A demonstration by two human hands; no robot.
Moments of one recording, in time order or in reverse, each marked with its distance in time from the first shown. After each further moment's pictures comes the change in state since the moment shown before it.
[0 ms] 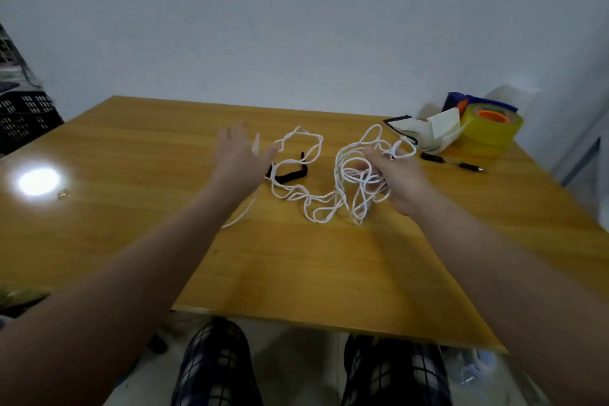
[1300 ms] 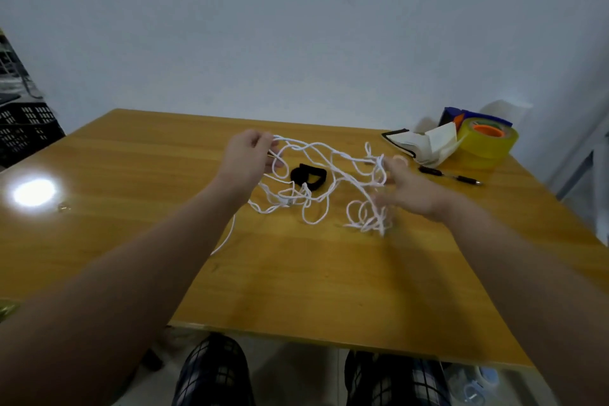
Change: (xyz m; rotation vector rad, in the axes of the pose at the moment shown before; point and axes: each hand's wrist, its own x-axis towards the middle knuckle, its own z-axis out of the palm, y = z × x) left_hand 0.016 0.013 -0.005 -0.666 -0.081 -0.052; right_hand 0.016 -0.009 -0.039 -0.761 -0.422 -0.109
